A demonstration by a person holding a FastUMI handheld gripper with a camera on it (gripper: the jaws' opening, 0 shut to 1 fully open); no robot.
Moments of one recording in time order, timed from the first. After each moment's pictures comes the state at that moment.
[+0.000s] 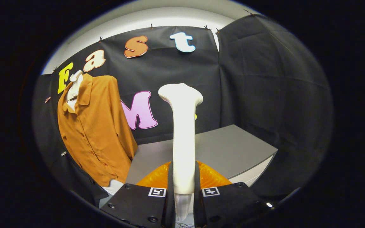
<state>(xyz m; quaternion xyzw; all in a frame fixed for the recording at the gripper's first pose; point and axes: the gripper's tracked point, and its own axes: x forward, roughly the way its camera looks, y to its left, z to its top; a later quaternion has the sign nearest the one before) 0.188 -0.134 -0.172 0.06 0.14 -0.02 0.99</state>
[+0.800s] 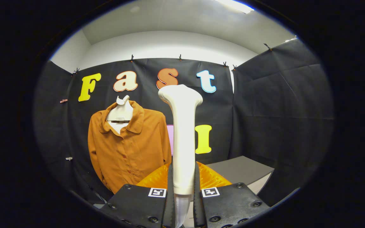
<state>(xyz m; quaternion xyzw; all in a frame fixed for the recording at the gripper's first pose) 0.105 0.013 -0.054 0.02 -0.02 0.01 1.00</state>
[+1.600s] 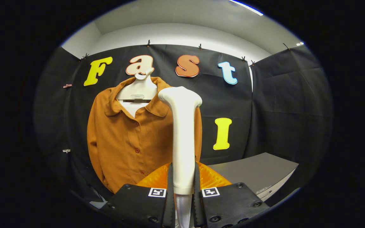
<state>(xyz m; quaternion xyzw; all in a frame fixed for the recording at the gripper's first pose) 0.200 0.128 -0.134 -0.01 0.01 0.03 1.00</state>
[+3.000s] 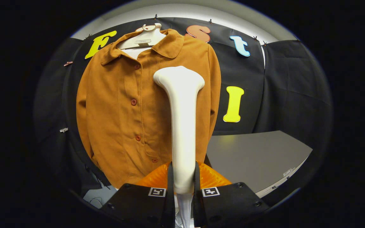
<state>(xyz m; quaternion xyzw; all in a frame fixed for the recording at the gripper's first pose) 0.231 0.146 -0.273 -0.03 0.15 0.05 0.99</state>
